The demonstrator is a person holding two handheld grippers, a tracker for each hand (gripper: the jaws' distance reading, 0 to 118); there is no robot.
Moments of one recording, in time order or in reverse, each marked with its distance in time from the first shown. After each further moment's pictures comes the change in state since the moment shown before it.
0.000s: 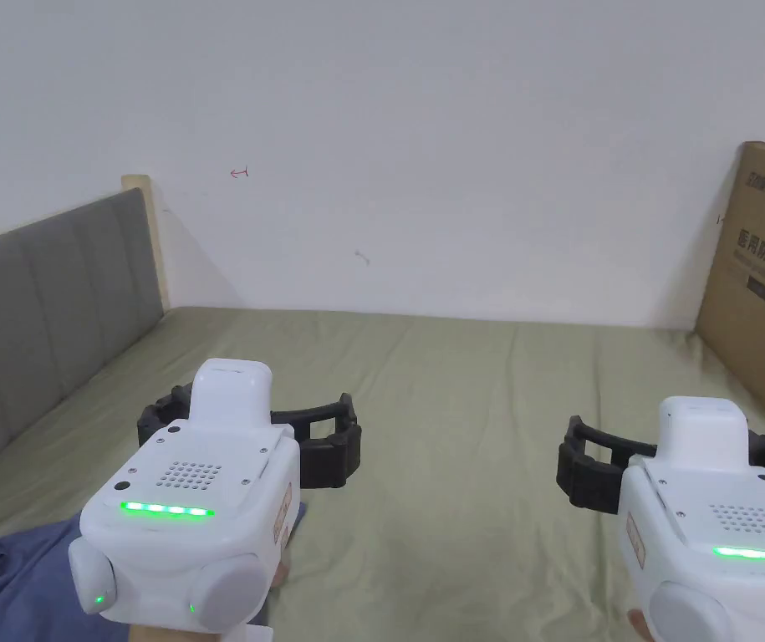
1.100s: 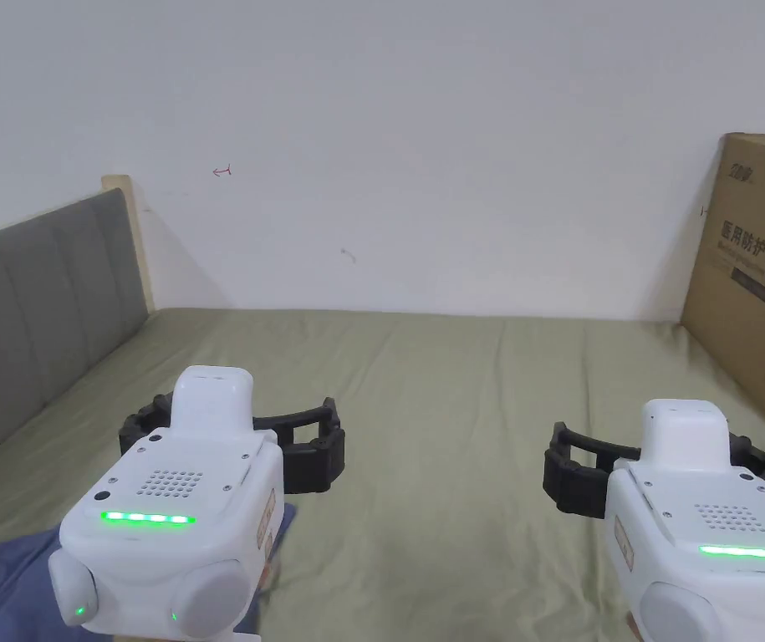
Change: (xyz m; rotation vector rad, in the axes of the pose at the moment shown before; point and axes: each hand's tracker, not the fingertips) left arm -0.001 -0.003 -0.006 -0.015 -0.008 0.008; right arm 0.000 -0.005 -0.004 -0.037 0.015 -0.004
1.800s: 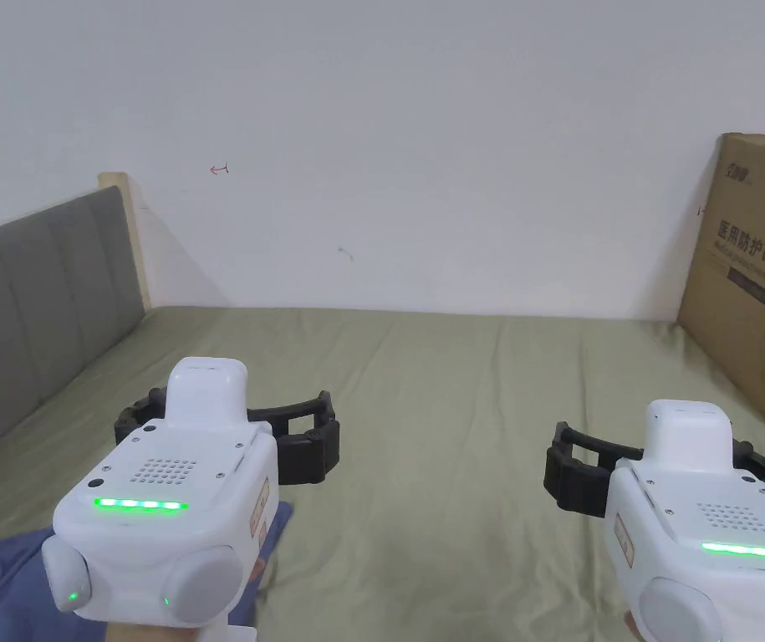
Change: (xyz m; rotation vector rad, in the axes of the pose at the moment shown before) left arm -0.003 0.002 -0.008 -0.011 0.001 0.009; right arm 0.001 0.000 -0.001 -0.018 -0.017 -0.032
